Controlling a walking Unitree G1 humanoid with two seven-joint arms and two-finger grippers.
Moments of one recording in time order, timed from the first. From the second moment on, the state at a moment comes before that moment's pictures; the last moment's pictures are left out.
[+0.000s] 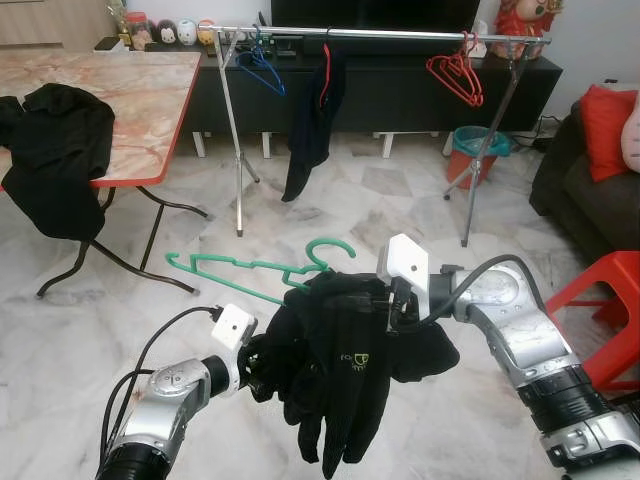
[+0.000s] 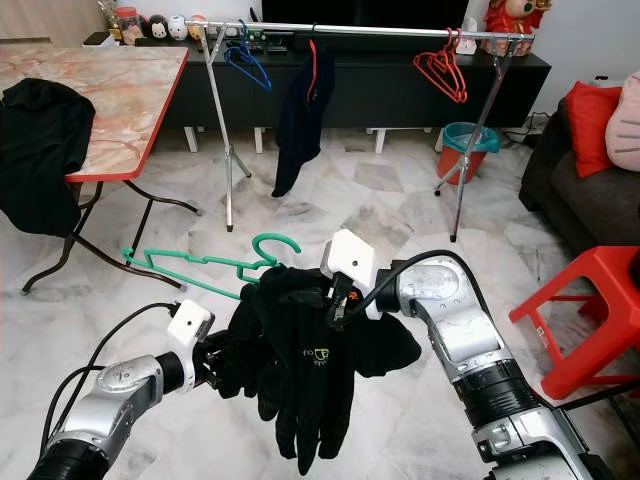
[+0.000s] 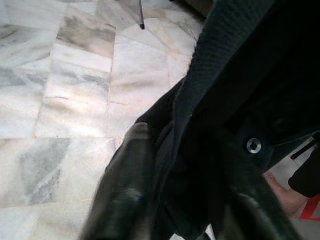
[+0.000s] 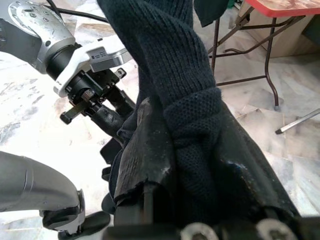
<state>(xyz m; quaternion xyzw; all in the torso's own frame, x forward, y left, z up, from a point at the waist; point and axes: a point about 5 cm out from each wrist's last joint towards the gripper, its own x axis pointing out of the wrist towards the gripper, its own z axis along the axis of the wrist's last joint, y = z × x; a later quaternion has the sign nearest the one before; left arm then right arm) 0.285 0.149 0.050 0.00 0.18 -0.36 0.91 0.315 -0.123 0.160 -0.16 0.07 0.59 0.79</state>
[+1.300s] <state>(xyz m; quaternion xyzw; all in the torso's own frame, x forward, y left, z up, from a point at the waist) 0.281 0.149 0.047 -0.01 0.19 -0.38 0.91 0.314 -0.122 0.158 -0.16 0.07 0.59 0.79</state>
